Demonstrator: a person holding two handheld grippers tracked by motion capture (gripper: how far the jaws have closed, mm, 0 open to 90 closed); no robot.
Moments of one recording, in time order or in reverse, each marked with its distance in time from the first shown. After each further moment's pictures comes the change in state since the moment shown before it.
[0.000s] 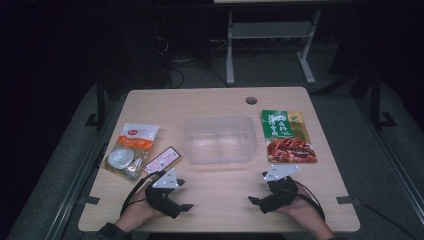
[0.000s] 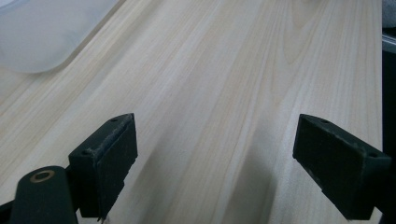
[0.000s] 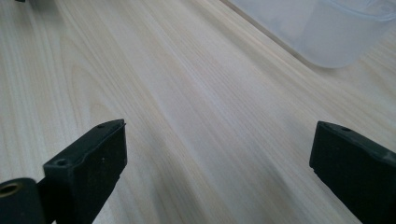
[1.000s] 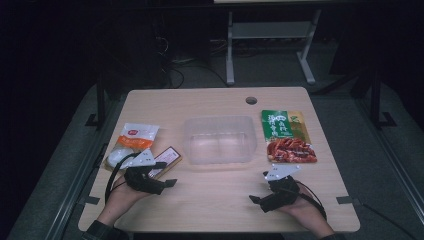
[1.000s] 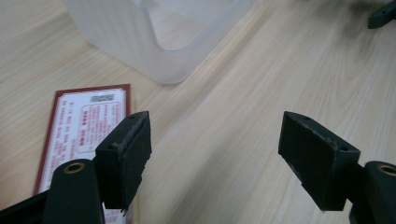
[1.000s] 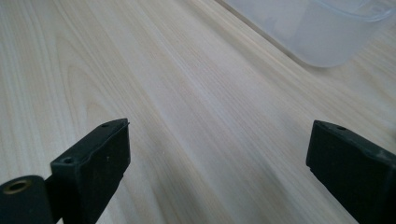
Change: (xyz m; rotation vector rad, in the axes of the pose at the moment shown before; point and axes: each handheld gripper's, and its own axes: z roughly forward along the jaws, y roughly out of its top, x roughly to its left) left arm 0.041 0.007 -0.057 -0.091 0.141 -0.151; right arm -0.002 0.000 -0.004 -0.002 -0.013 -0.002
